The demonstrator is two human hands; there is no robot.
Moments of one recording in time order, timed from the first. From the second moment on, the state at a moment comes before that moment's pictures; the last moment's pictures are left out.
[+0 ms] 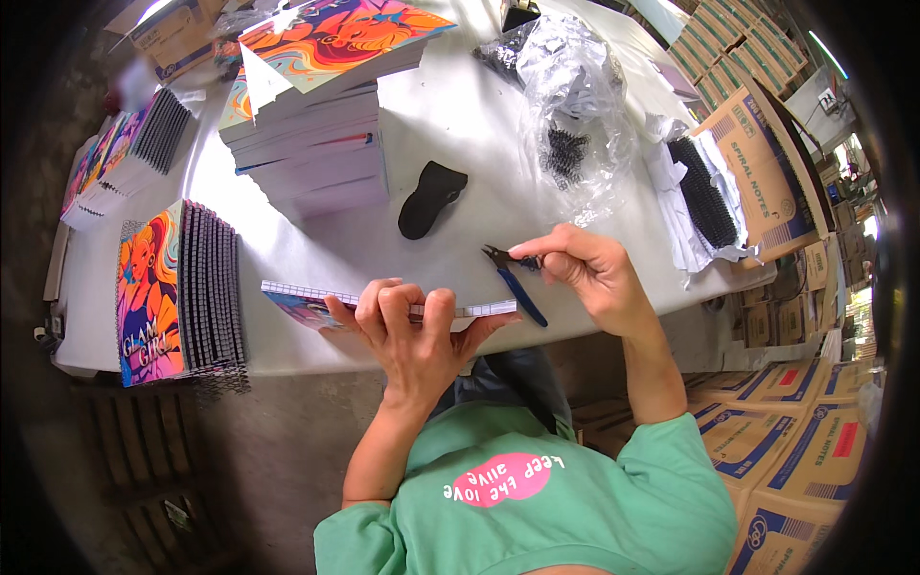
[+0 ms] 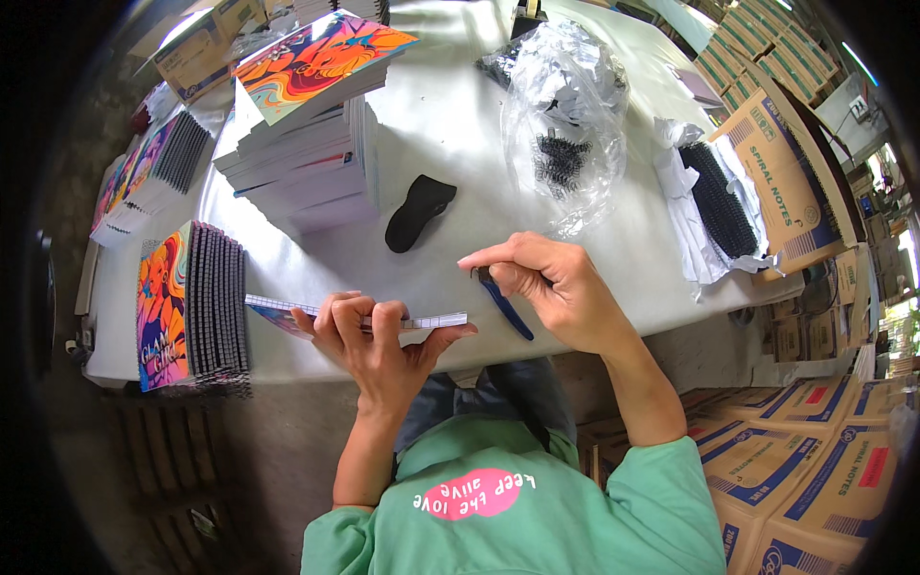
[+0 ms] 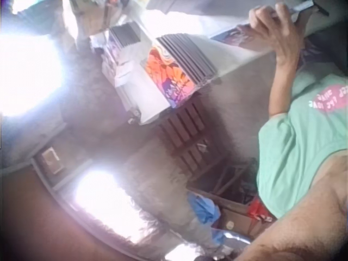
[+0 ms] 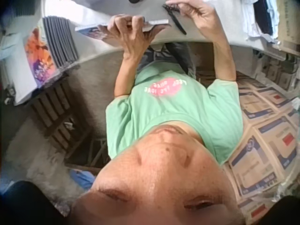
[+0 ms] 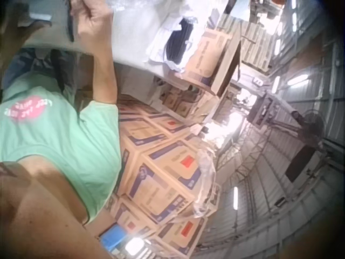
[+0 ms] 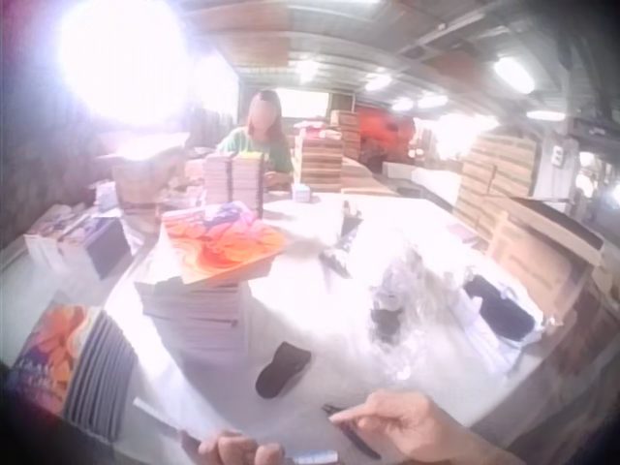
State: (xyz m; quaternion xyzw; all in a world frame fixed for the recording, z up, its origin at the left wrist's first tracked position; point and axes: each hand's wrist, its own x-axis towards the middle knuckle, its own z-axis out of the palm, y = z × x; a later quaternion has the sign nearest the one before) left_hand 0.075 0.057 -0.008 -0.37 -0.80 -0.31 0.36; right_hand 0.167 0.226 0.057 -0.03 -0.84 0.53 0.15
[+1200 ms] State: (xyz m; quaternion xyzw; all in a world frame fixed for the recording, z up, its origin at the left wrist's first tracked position) left_hand 0.054 0.037 -0.018 -0.39 -0.77 -0.33 0.39; right_hand 0.145 0.238 0.087 0.02 -0.84 0.51 -0.20
